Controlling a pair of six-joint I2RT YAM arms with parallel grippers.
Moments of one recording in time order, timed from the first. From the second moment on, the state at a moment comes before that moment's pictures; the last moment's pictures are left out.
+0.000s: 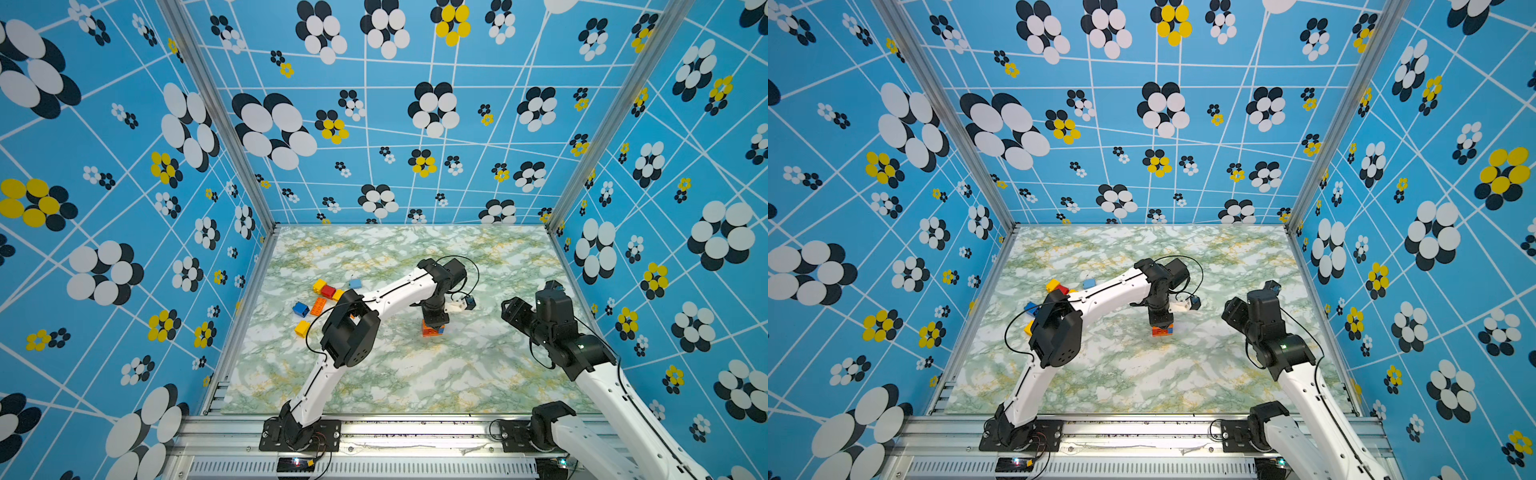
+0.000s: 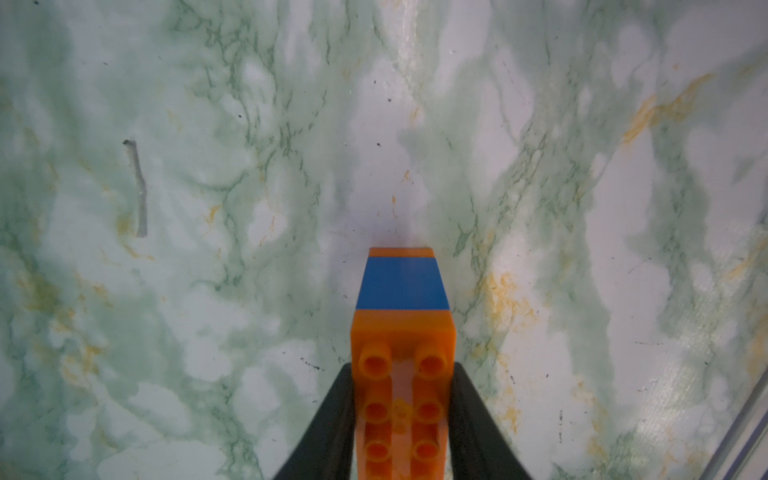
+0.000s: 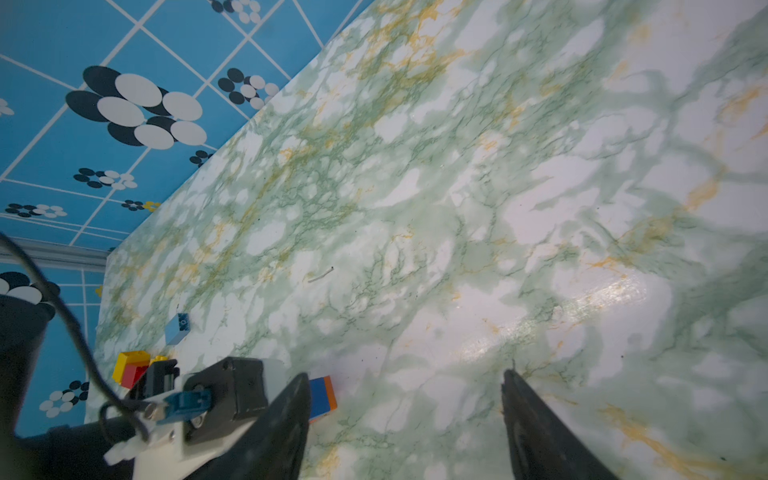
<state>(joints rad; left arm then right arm) -0.86 2.25 1.98 -1.16 0.12 0.57 0.23 0.83 0.68 -0.57 0.10 0.72</state>
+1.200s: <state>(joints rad) -0.84 1.66 1.07 -0.32 -0.08 -0.72 0.43 1.34 0.74 -0.28 -0.30 0.59</state>
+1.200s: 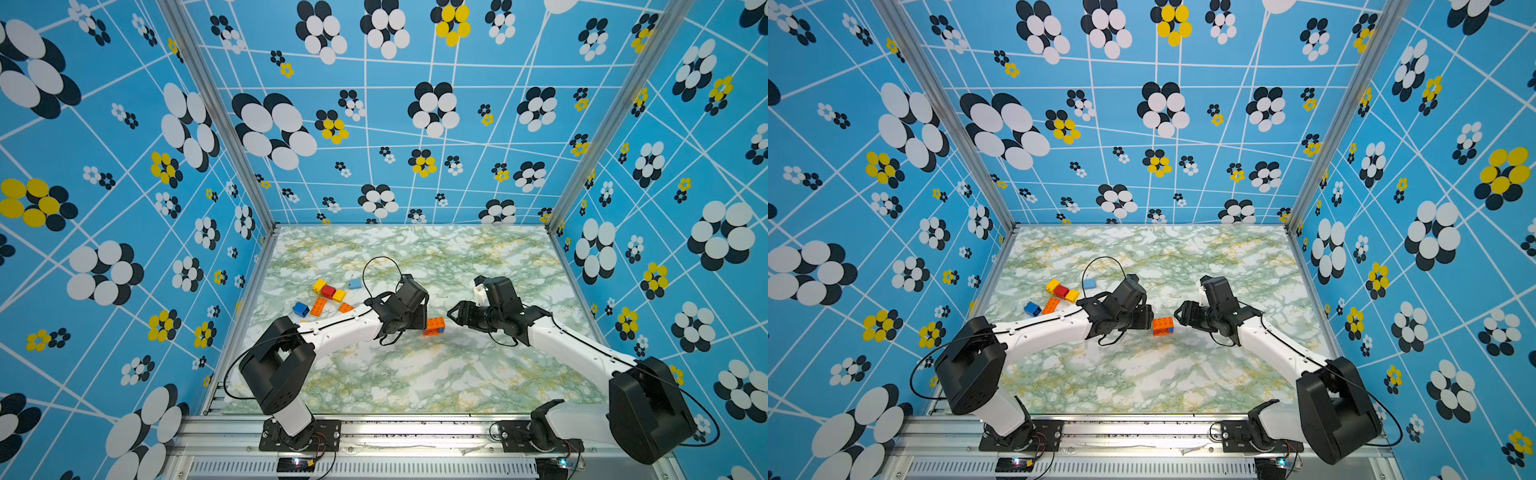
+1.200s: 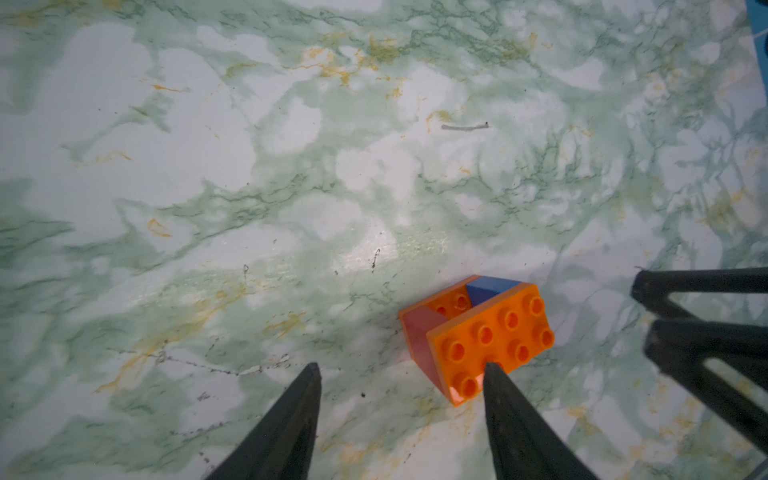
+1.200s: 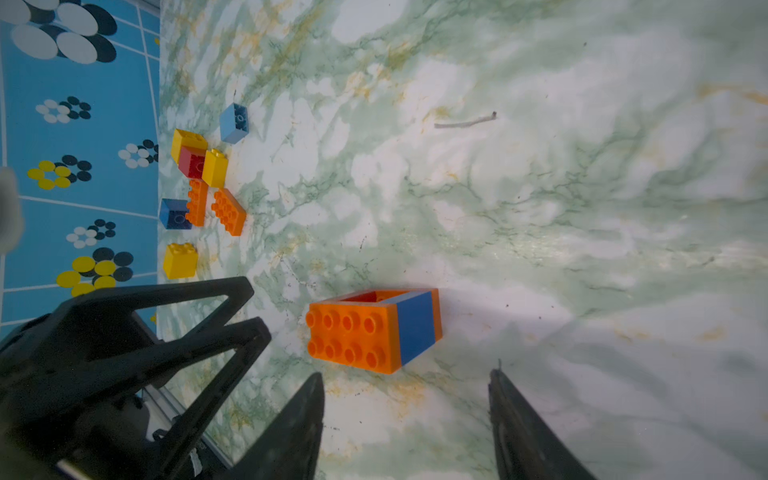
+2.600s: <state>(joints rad) -0.84 1.72 0.99 -0.12 0.01 -0.85 0.54 1.52 0.83 -0.27 -0.24 0.51</state>
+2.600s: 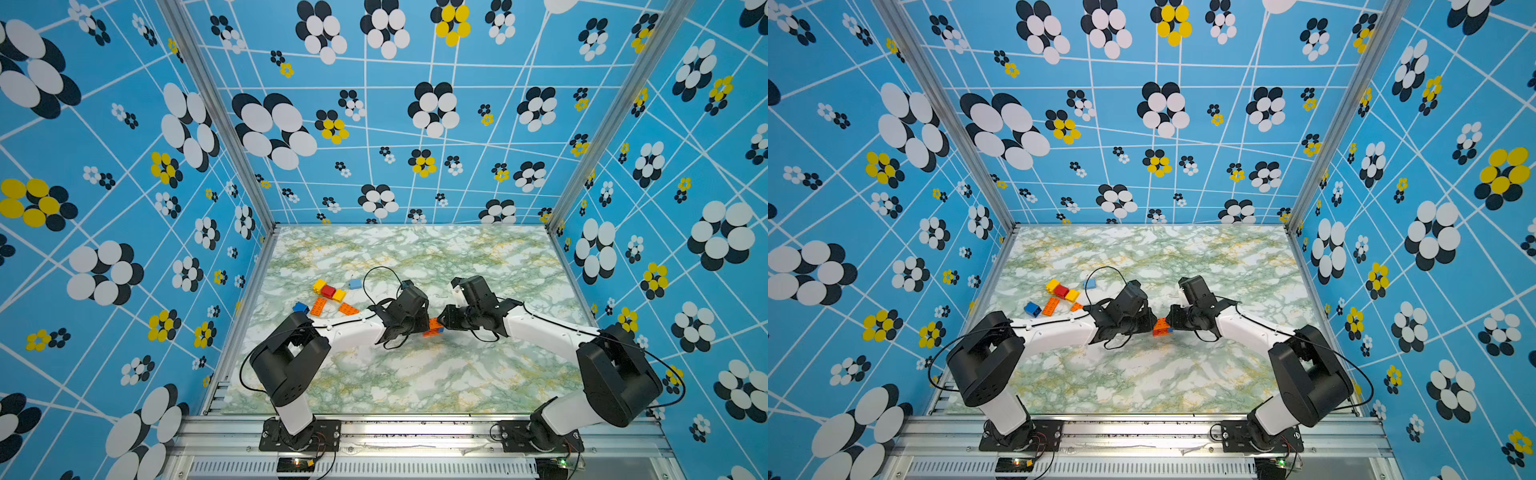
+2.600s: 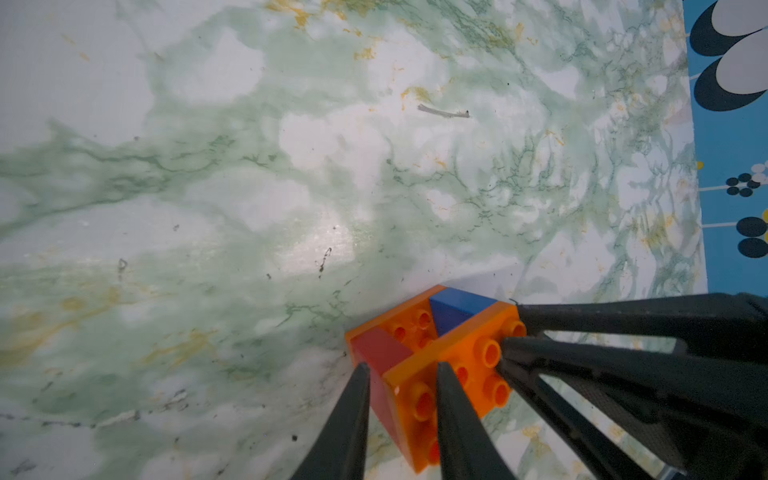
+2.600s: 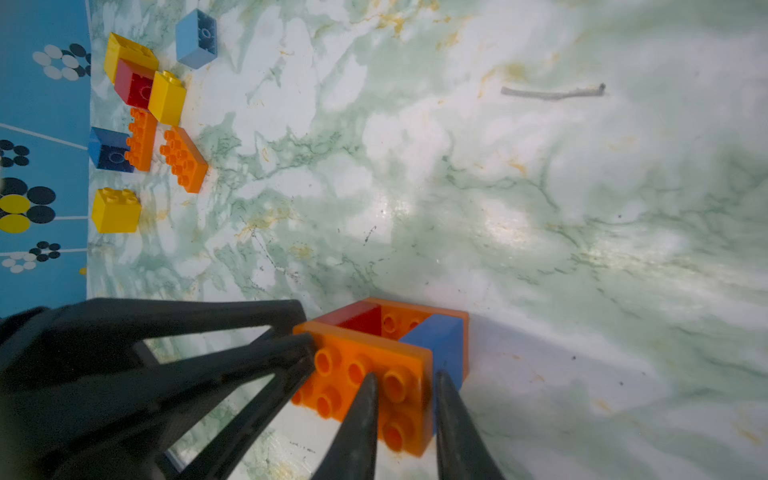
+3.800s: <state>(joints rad) -0.80 1.56 1.02 -0.32 -0.02 -0.74 0.55 1.40 0.89 -0.43 -0.16 0.49</state>
